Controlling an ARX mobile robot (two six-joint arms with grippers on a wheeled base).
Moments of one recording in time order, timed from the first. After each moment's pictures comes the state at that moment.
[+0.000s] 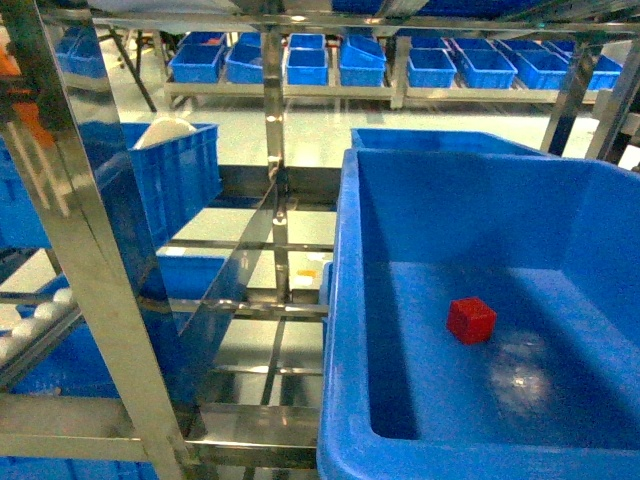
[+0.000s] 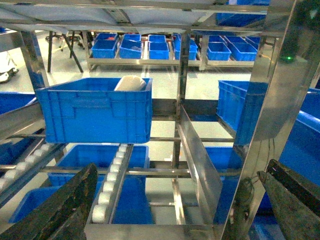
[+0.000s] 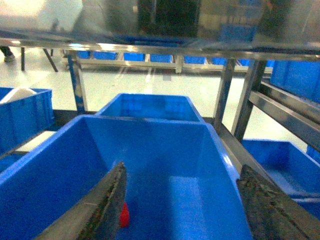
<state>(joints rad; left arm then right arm) 0.00 0.01 0.01 0.00 0.00 -0.01 0.17 0.73 0.33 0.41 0.17 -0.03</state>
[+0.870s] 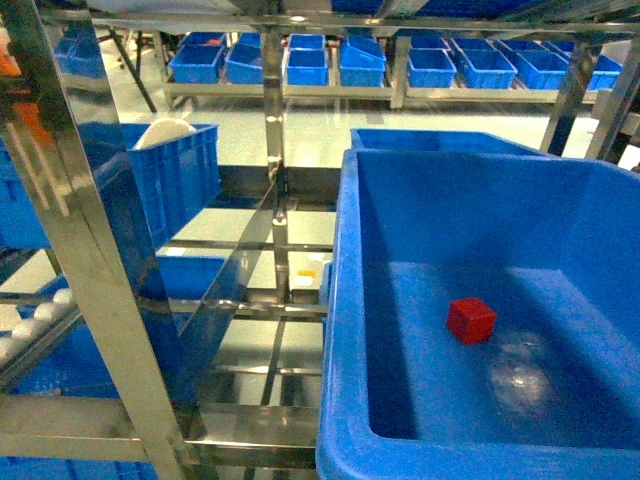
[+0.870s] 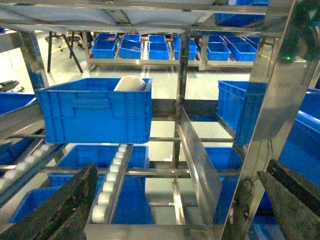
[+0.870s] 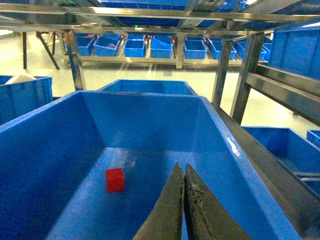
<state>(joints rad) 0.00 0.01 0.01 0.00 0.00 -0.01 0.00 0.35 0.05 0.30 0.00 -0.01</state>
